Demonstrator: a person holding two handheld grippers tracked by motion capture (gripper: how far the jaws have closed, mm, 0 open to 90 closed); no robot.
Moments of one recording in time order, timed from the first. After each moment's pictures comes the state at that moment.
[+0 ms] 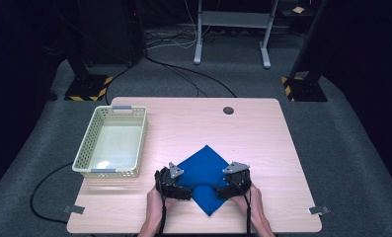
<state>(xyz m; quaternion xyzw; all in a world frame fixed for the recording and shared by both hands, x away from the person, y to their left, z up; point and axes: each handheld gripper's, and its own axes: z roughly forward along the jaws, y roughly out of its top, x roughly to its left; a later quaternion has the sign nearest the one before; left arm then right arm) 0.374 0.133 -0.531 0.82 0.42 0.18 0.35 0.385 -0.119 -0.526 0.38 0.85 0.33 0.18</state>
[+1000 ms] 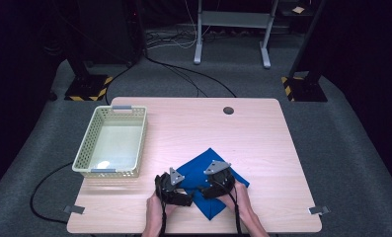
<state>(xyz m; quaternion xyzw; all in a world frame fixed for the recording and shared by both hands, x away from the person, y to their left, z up) 0.355 0.131 -0.531 0.82 0.41 0.18 0.35 0.379 -0.066 -0.499 0.29 0.88 0.35 0.16</state>
